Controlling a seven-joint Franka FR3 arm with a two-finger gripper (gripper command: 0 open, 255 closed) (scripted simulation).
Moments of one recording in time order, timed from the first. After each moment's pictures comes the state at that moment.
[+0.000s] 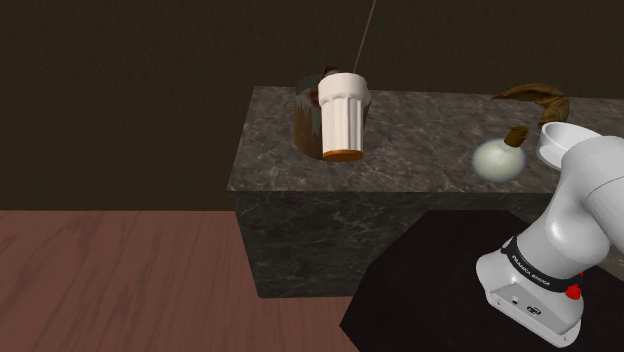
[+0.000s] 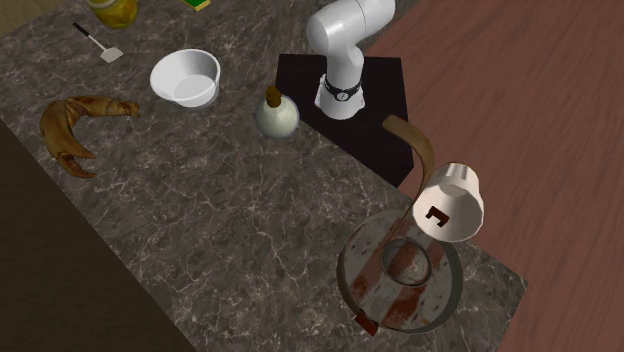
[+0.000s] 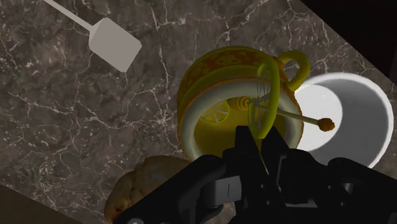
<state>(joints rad) 0.65 -0.75 -1.73 -1.23 -0.73 1.40 -1.20</state>
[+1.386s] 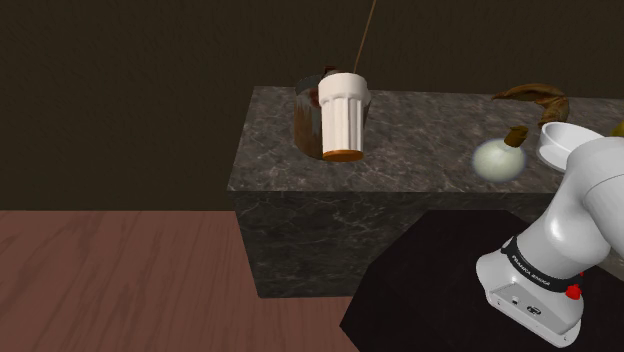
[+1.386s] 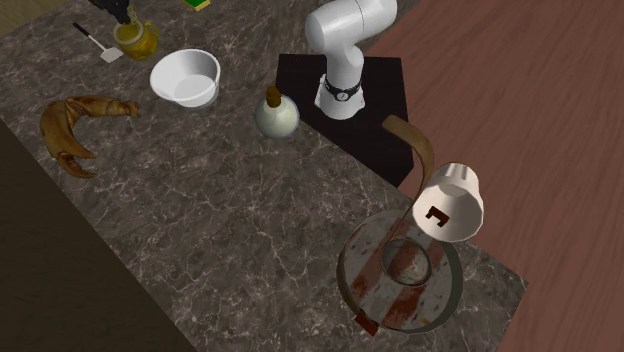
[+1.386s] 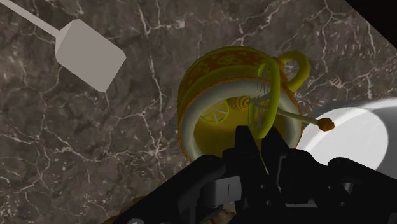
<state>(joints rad) 0.54 -0.82 -1.75 -1.51 -0.79 1.63 -1.14</state>
